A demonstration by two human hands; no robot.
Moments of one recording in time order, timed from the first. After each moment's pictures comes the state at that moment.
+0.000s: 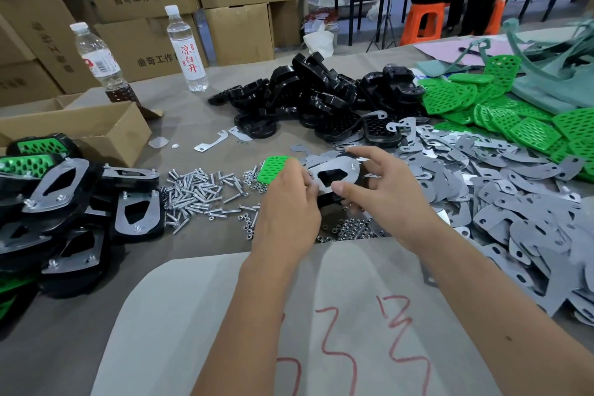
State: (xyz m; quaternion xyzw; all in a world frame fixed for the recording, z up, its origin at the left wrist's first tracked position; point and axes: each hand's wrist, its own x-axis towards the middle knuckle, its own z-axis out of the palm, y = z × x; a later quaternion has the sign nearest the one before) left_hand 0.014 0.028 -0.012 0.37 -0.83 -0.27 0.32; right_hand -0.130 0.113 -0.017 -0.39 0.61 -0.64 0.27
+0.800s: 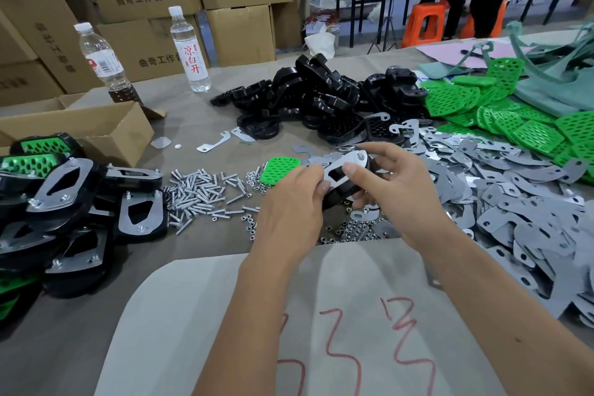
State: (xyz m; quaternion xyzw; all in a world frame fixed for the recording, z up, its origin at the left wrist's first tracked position) left_hand 0.019 0.024 -0.008 0.29 -0.89 -0.18 0.30; right_hand -0.133 0.114 -0.013 -0.36 0.60 -0.68 0.23
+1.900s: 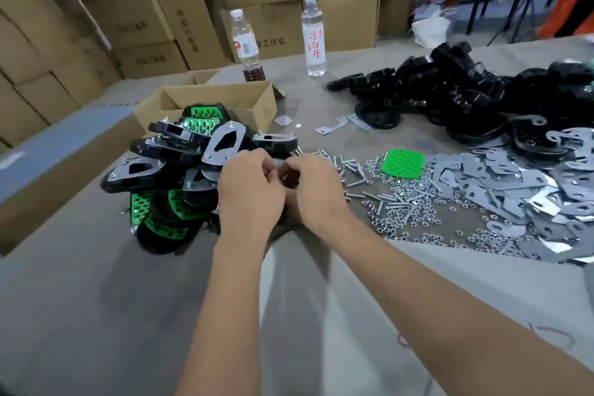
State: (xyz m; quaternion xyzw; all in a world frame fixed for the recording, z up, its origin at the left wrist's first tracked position) left_hand 0.195 -0.043 0.032 0.58 -0.73 -0.09 0.35; right_hand 0.084 -0.032 -0.003 -0.60 0.60 -0.48 0.18
